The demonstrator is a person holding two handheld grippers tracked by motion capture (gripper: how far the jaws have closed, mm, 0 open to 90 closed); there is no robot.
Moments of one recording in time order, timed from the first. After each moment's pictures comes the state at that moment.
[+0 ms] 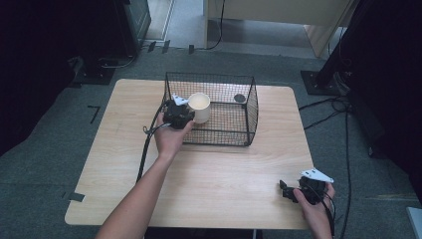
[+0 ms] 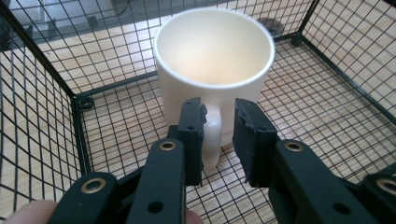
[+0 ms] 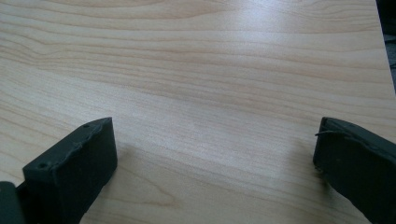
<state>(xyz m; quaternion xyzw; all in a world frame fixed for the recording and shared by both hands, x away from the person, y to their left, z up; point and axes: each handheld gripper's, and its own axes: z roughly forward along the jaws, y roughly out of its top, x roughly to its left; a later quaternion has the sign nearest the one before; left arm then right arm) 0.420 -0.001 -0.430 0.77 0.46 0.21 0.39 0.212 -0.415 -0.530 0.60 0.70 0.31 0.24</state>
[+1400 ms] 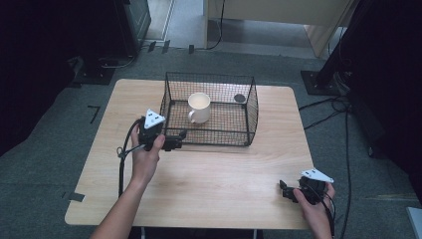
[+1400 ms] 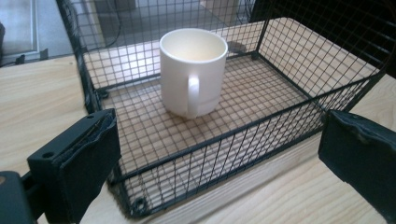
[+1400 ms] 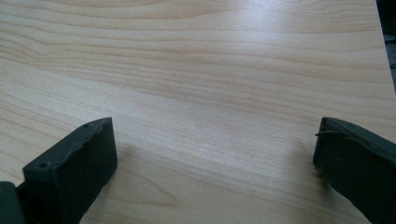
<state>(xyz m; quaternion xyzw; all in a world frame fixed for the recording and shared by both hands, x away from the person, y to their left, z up) 0.334 0.060 -0.408 0.75 0.43 0.21 0.46 0.212 -0.415 -0.530 0.60 0.70 0.30 0.24</state>
